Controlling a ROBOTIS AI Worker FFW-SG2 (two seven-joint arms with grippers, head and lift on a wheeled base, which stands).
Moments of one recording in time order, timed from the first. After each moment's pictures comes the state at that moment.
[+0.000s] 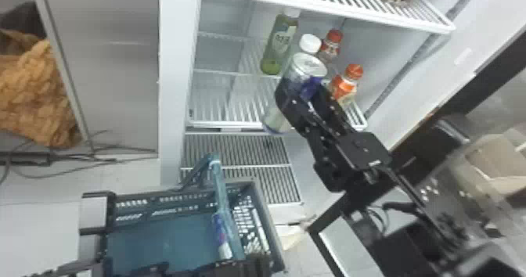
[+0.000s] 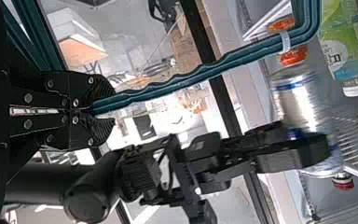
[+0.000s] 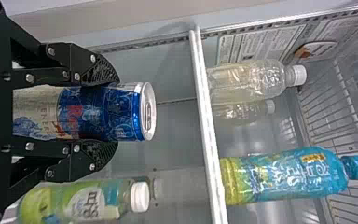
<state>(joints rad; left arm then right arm) 0.38 0.21 -0.22 -2.10 1.07 1.09 -0.64 0.68 -0.25 -0.12 -2.62 -0.40 0.36 0.10</state>
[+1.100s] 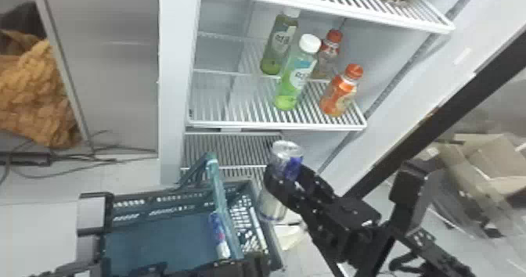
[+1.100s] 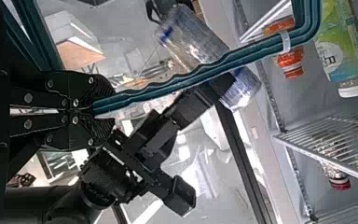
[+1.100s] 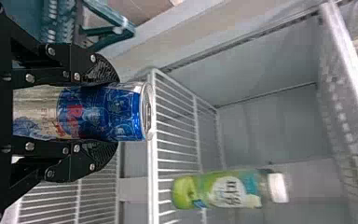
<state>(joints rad) 0.39 0.21 -0.21 -2.11 1.06 1.09 -0.63 0.86 -0.19 -0.22 -2.73 -0.50 0.75 0.13</state>
